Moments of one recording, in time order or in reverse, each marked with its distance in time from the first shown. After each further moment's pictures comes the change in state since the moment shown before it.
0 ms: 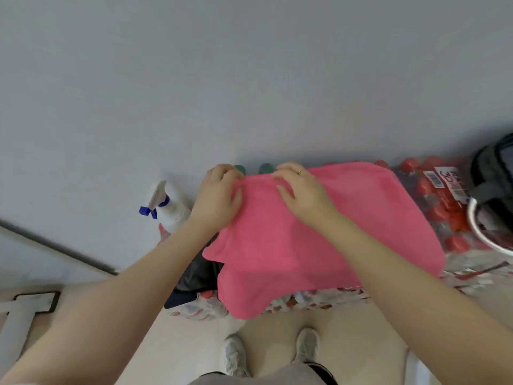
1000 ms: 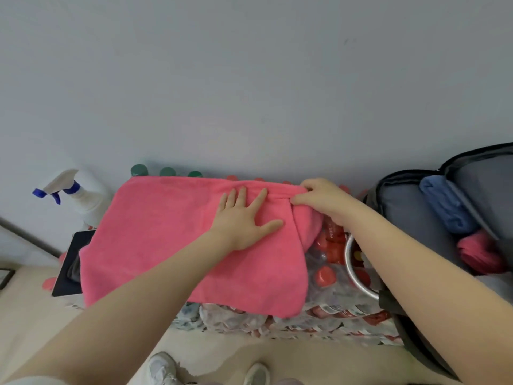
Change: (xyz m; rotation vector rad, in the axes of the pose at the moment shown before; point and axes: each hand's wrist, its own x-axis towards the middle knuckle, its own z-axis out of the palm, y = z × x) left_hand 0.042 0.222 0.146 0.266 -0.349 -0.191; right_hand -0.030 0.198 -0.165 0.320 -0.327 0.444
